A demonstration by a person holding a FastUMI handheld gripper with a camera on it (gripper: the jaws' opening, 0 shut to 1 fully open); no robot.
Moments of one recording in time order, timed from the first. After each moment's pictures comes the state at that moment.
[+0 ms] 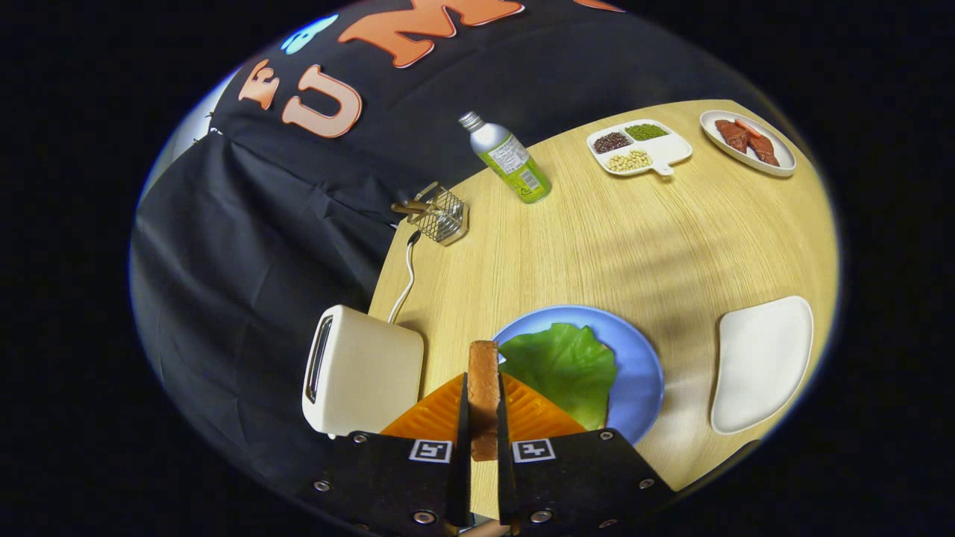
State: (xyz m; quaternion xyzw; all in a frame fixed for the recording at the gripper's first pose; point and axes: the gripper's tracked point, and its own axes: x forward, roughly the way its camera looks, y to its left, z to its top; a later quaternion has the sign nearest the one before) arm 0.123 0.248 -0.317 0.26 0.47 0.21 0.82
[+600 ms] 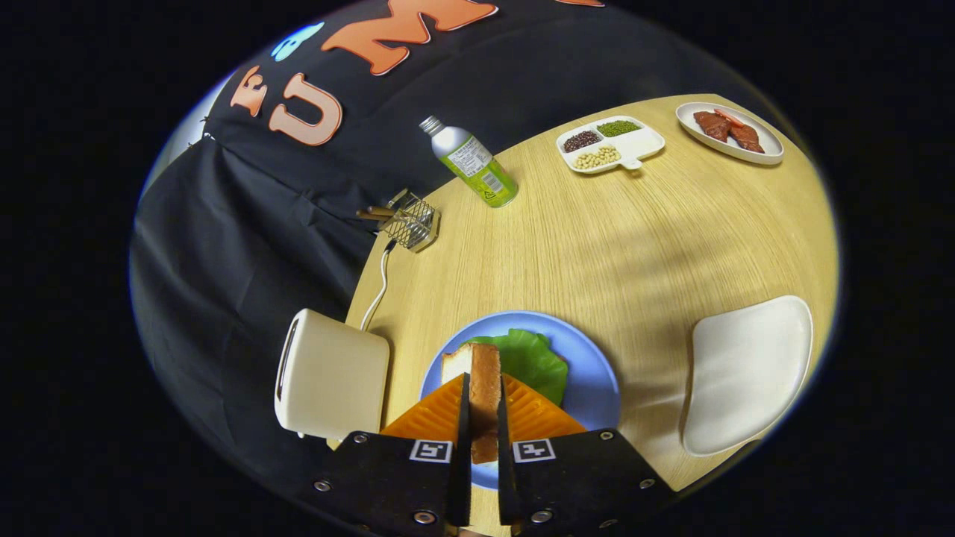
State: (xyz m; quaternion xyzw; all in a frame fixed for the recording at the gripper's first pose) arm 0.130 0.219 -0.354 0.25 0.46 0.19 0.83
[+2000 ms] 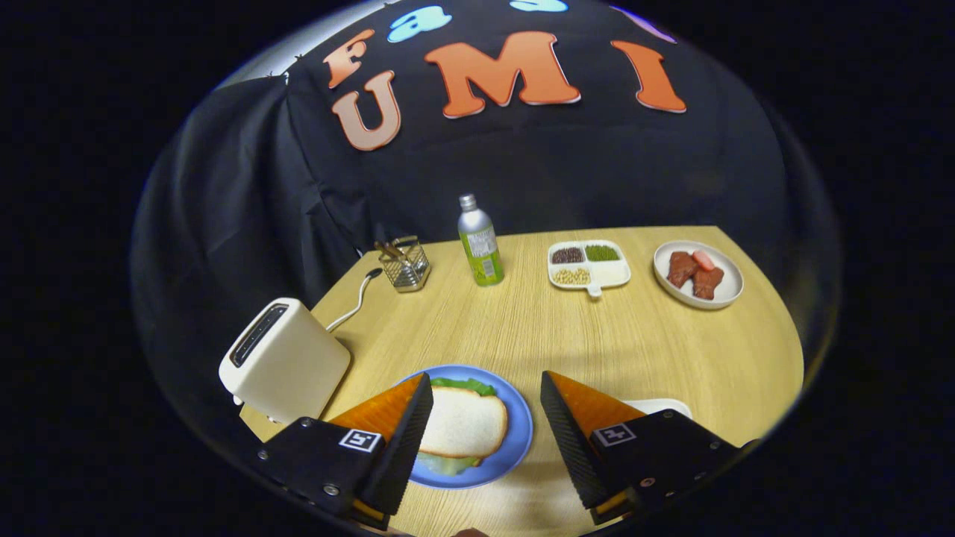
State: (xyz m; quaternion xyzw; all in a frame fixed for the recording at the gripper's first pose) arm 0.132 0.162 -0.238 0.06 0.27 0.15 0.95
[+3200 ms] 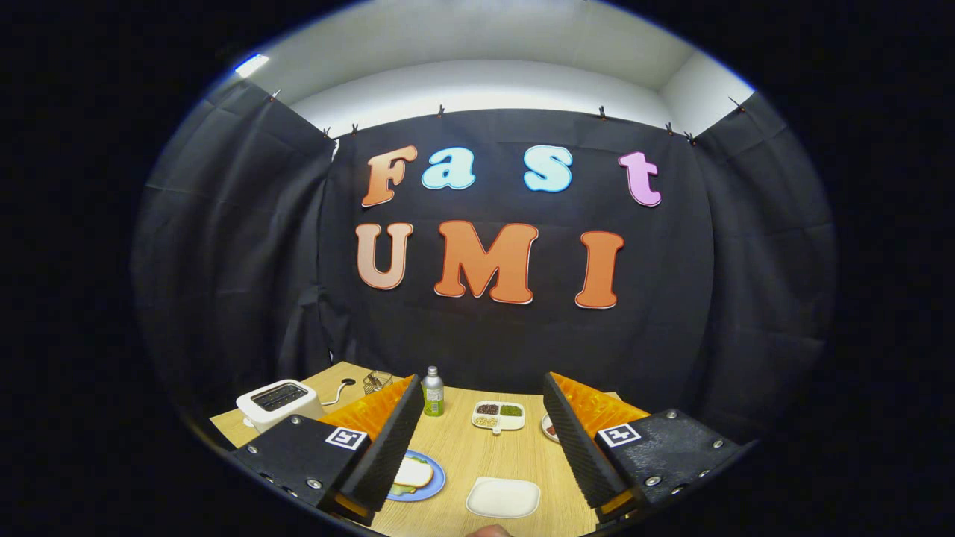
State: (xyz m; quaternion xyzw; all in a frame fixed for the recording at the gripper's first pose) arm 0.021 0.070 0.001 -0.03 0.00 0.07 1.00
